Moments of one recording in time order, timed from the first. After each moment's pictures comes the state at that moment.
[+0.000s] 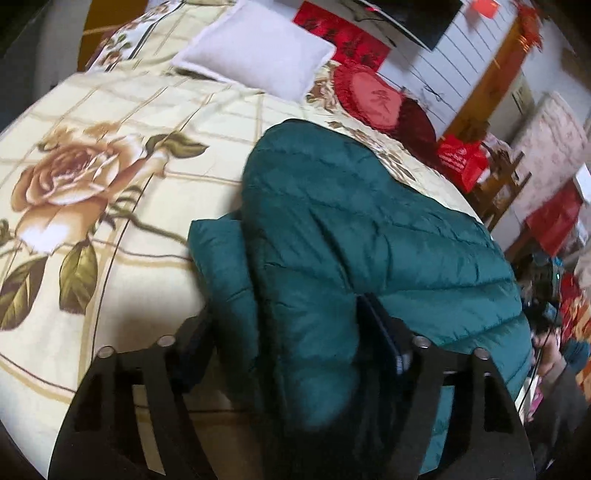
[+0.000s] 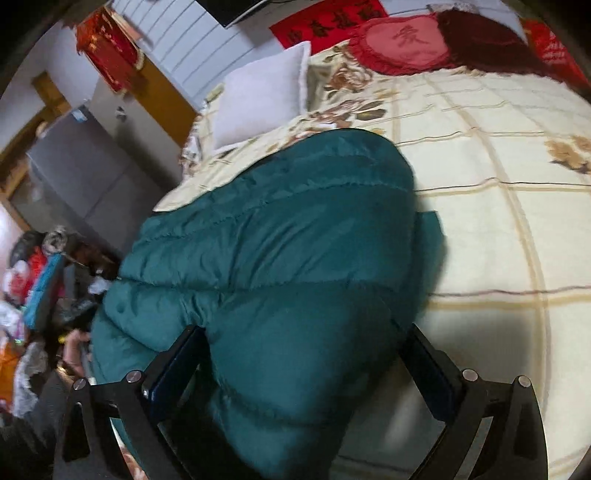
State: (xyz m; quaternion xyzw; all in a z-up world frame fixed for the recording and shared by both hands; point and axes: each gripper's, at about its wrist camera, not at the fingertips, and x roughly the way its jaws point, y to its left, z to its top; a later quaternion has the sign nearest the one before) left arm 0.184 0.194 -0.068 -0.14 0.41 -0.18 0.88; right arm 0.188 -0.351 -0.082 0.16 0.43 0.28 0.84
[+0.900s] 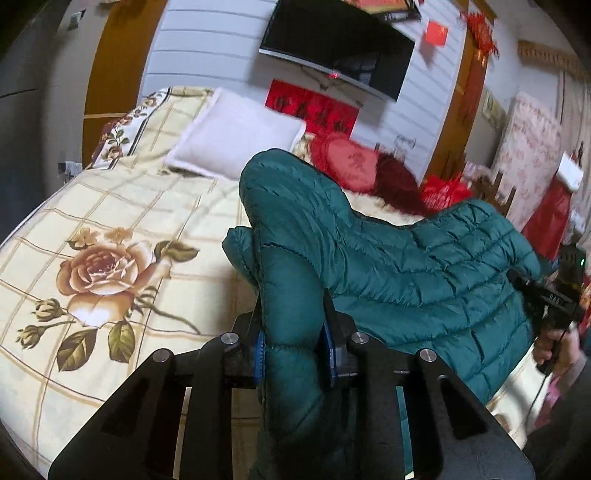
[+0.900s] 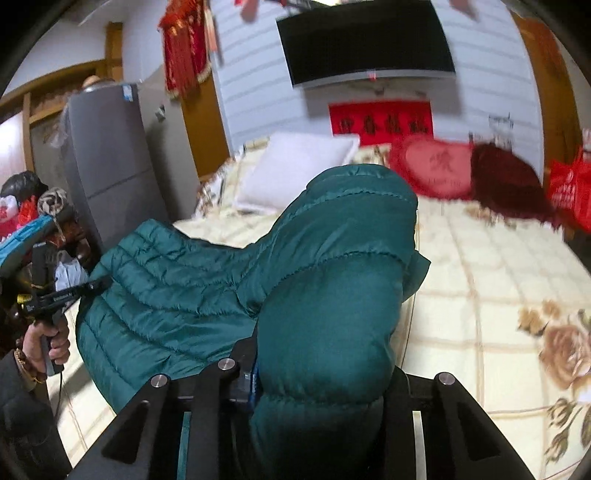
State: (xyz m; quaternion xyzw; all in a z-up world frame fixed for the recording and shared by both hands) left arm 0.125 0.186 0.024 -0.12 0.27 -0.16 0.94; right arm 0.136 -0.291 0.041 0.01 0.25 0.23 0.94
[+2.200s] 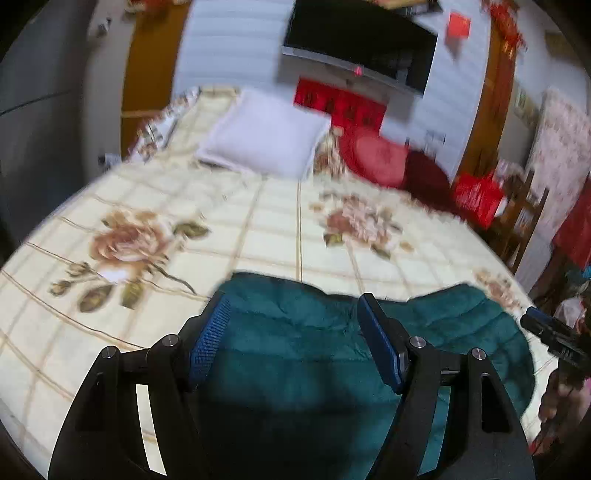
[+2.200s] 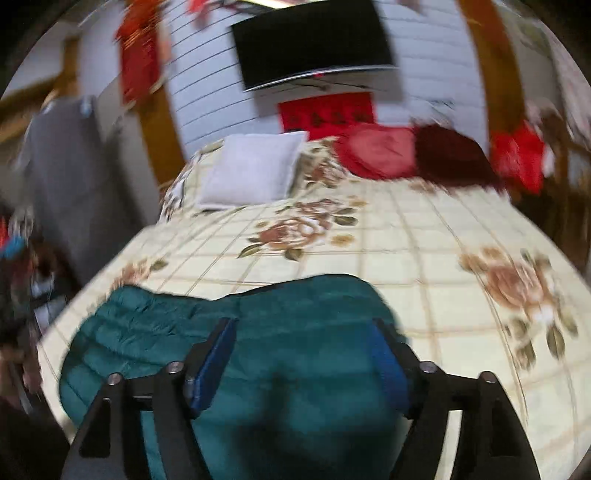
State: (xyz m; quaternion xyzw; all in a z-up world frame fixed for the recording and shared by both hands) left arm 0.090 0.109 0.025 -0.09 0.32 -0.06 0.94; right arm 0.103 -0.278 0.031 0.01 0.30 0.13 0.94
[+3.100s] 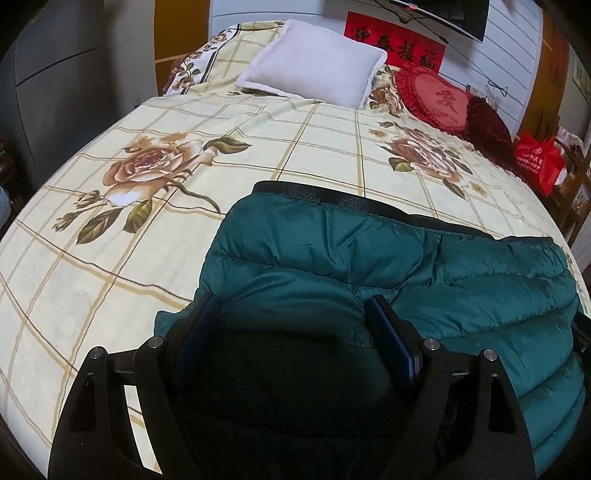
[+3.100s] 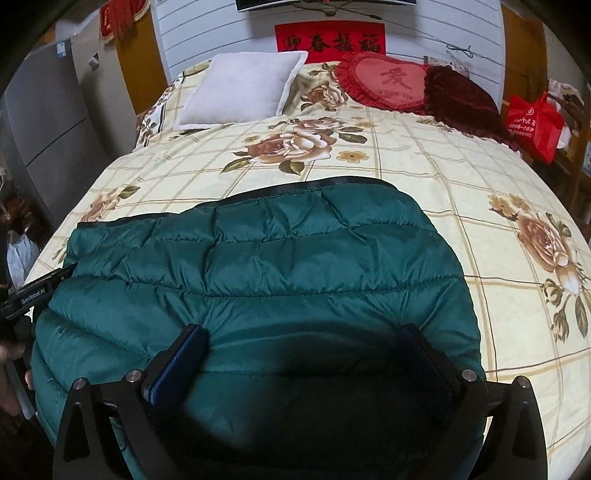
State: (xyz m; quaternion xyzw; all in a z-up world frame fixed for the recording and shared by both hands) left arm 0.119 0.100 -0.052 -0.08 0.41 0.04 0.91; right arm 0.134 -0.257 -0.033 -0.02 0.42 0.11 0.90
